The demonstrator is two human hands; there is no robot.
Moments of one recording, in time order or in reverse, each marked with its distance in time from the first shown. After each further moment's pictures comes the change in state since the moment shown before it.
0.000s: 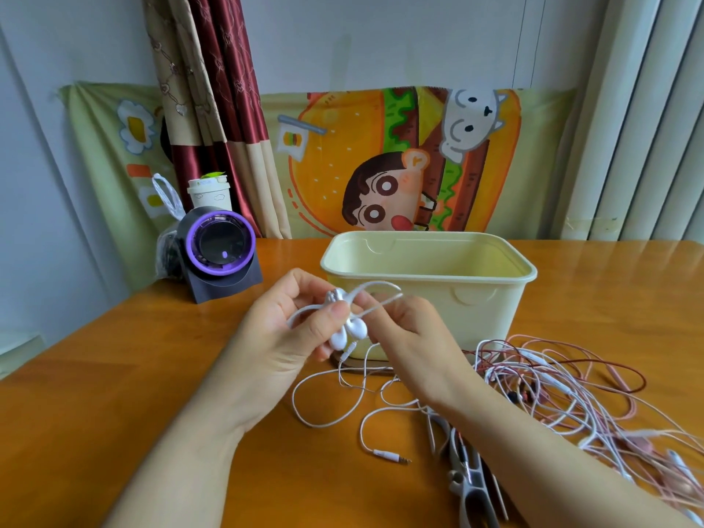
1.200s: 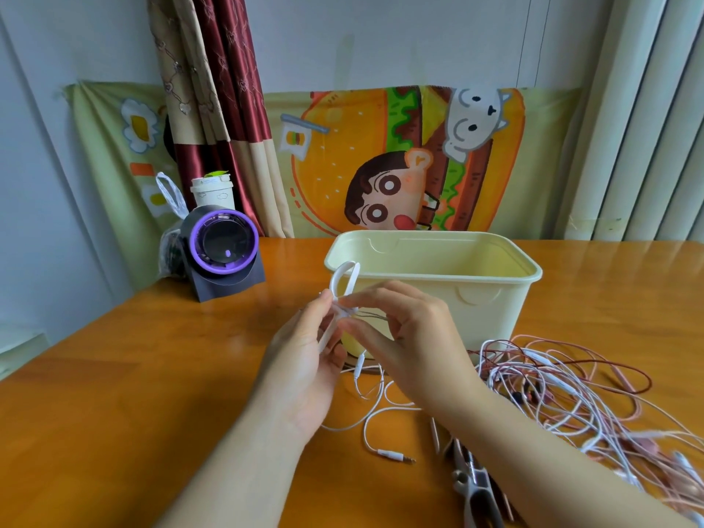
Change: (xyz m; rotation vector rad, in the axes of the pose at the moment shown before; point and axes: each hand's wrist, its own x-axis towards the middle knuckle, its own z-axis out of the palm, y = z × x) left_hand 0.009 -0.022 0.032 -0.389 0.505 -0.287; right_hand 0.004 0.021 0.005 -0.240 0.157 -0.412
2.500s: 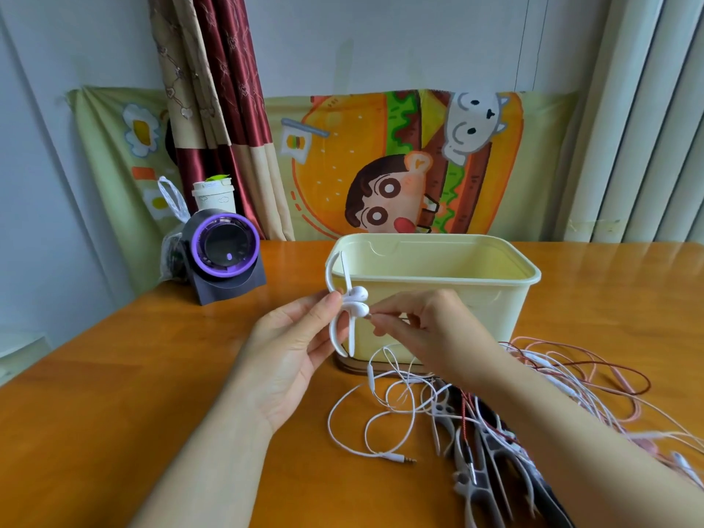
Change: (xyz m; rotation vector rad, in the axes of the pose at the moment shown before) left_hand 0.008 0.017 -0.026 0.151 -0.261 0.084; right_hand 0.012 0.016 -0.026 -0.089 -0.286 0.202
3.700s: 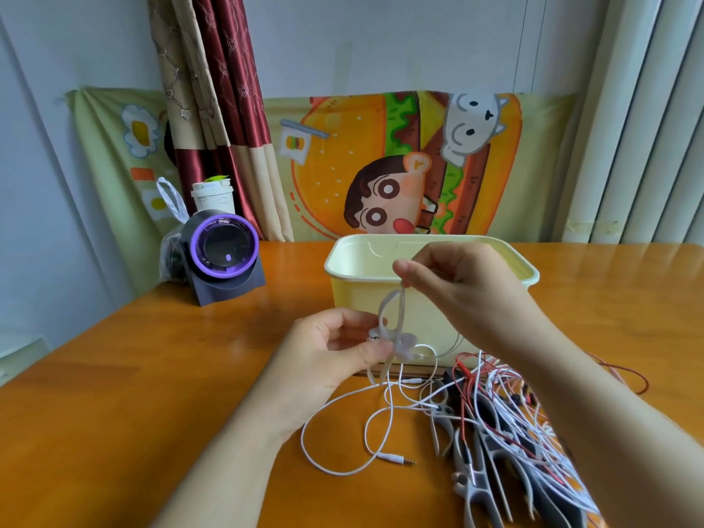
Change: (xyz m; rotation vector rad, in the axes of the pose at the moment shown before) left_hand -0.007 -0.005 0.018 0.498 -0.162 0.112; right_hand 0.006 -0.030 -0.040 0.041 0.186 0.115
